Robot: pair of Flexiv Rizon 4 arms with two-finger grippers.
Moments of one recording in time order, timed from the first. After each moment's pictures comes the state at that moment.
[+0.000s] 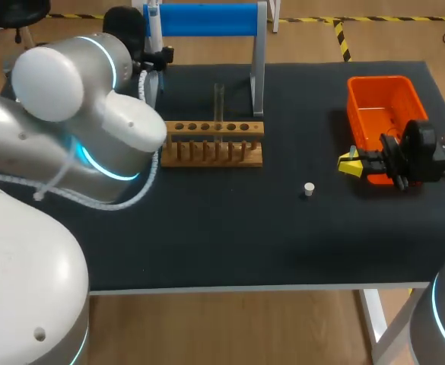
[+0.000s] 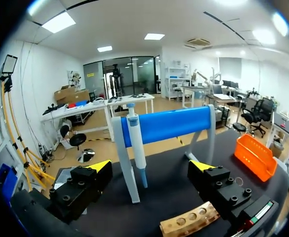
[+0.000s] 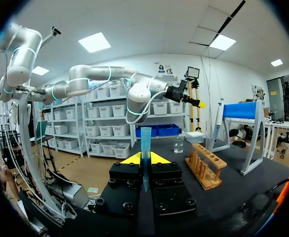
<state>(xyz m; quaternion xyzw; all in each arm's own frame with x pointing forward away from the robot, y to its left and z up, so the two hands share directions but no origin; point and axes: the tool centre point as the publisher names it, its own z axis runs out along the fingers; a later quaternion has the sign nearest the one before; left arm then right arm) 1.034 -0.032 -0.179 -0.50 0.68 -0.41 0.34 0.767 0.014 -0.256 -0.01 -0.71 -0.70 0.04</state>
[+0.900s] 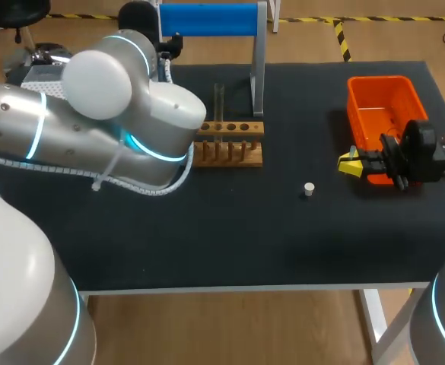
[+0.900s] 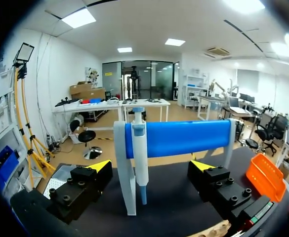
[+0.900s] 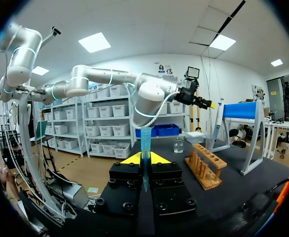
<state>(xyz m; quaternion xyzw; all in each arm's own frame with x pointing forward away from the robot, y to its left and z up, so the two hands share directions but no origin) 1.080 -0.041 -0.188 -0.56 0.62 -0.42 0.37 0.767 0.014 -0.256 -0.01 -0.71 -0.70 0.04</state>
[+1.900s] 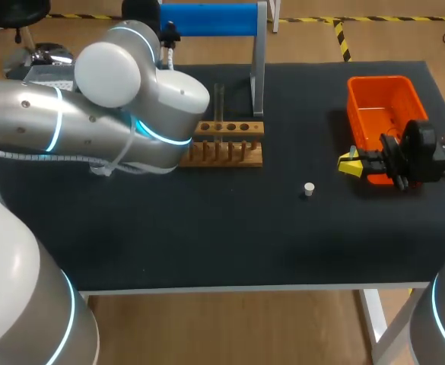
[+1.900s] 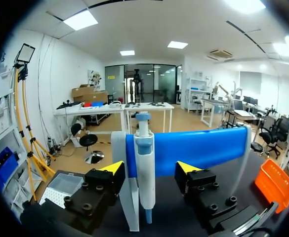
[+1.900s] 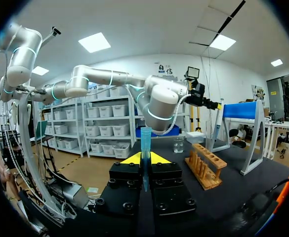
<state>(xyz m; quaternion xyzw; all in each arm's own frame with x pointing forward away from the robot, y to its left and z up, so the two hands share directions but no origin) 1.131 -0.036 -0.194 -0.56 0.60 -0.42 0.38 0.767 0.014 -0.256 -0.01 -0.71 -0.70 0.04</state>
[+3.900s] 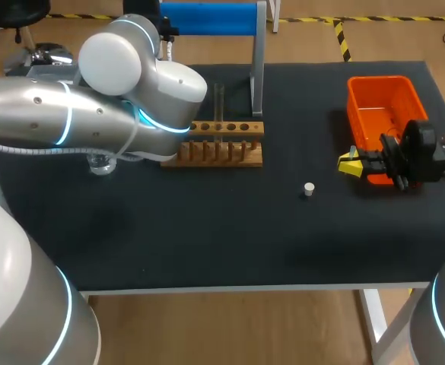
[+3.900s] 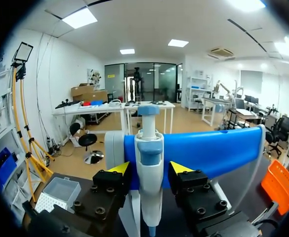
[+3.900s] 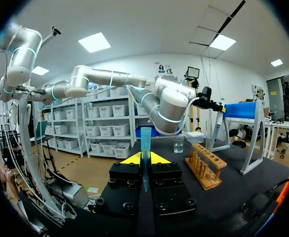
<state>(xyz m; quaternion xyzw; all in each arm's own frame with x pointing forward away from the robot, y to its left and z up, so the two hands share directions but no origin) 1.170 -0.031 -0.209 -0.56 0.61 -0.42 0.38 0.767 0.014 -0.256 -0.01 -0.71 -0.70 0.04</state>
